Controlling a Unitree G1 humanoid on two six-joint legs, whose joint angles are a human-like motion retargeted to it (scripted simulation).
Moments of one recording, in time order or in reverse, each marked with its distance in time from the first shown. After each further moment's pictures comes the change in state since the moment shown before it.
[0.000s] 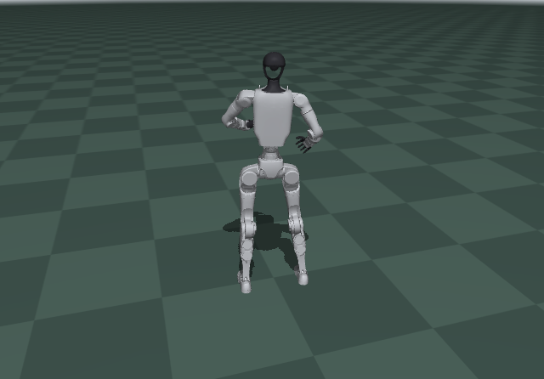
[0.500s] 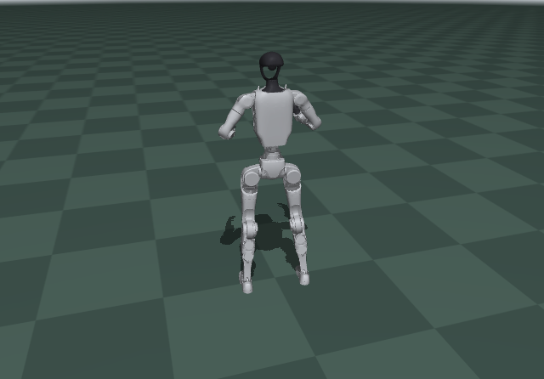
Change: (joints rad) left arm 0.578 0.079 0.487 -0.420 -0.984 0.033 -0.069; right arm -0.336 -0.109 -0.124 -0.282 0.267 0.035 -0.144; waist 0.157 -0.026 0.022; left_leg -0.010 0.005 -0.039 -0.005 0.003 -0.033; right_leg 0.014 0.000 -0.048 -0.005 0.004 -0.010
